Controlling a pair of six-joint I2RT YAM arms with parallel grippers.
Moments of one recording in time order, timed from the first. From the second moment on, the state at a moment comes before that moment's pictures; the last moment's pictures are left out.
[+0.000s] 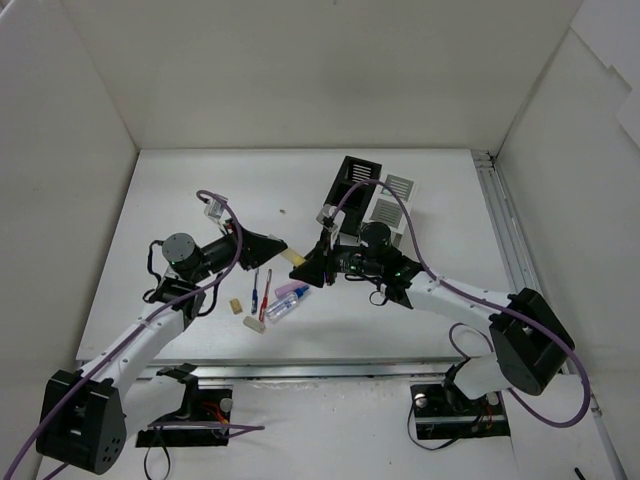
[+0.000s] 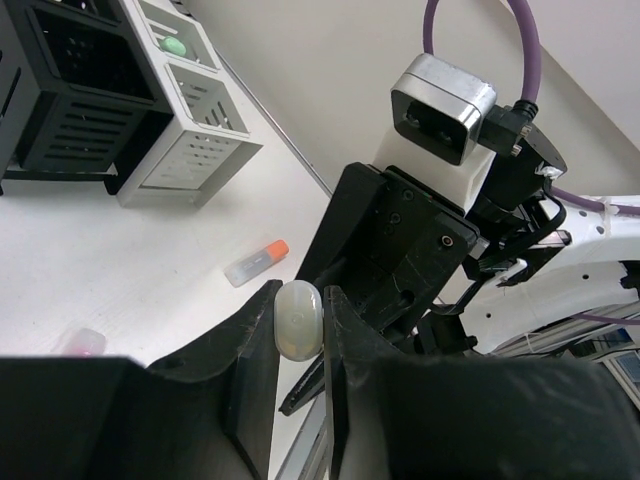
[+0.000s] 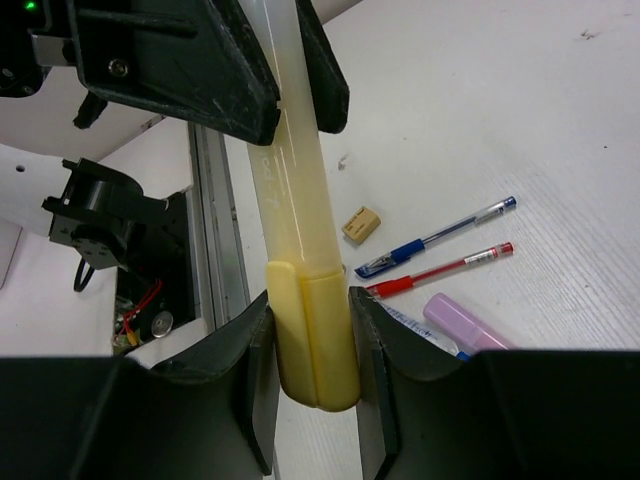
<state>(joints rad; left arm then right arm) -0.29 1.04 0.56 0.56 0.76 -0.81 0.72 1.42 0.76 0.48 -0.64 0.32</state>
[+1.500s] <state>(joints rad) -0.25 0.83 0.75 -0.24 0.28 -0.43 0.35 2.16 2.37 -1.38 0.39 -0.87</state>
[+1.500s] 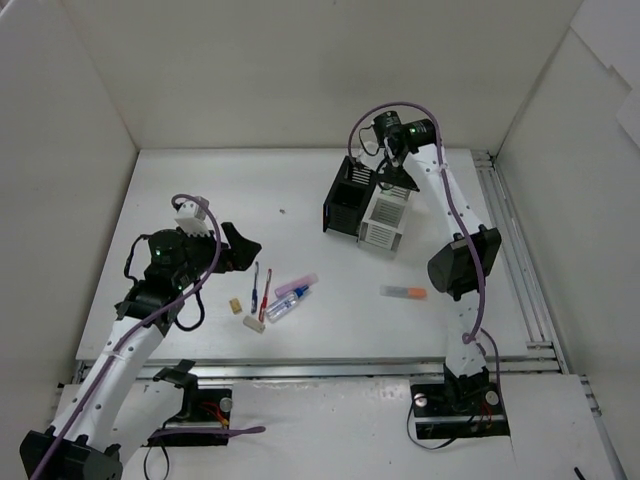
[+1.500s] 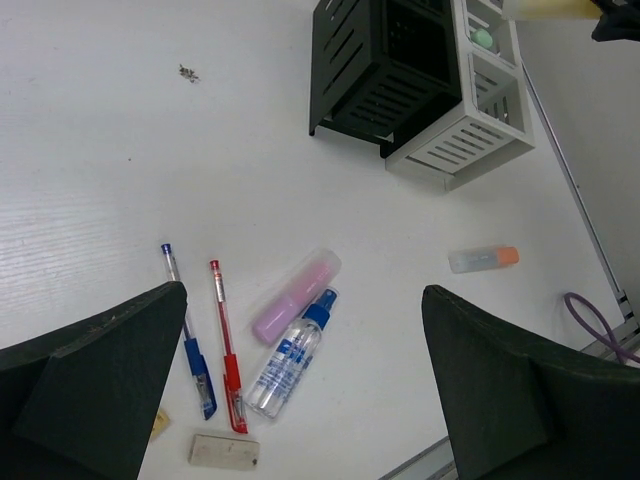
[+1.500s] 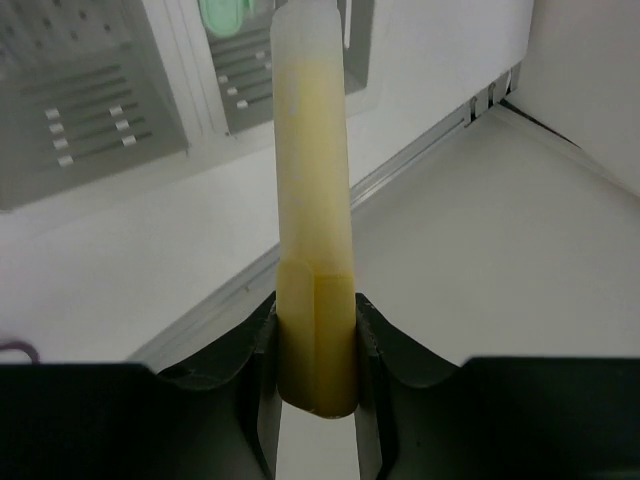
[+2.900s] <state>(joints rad) -0.25 0.73 0.65 -0.24 0.32 -0.40 0.41 1.56 1.76 -1.04 0.42 -0.58</state>
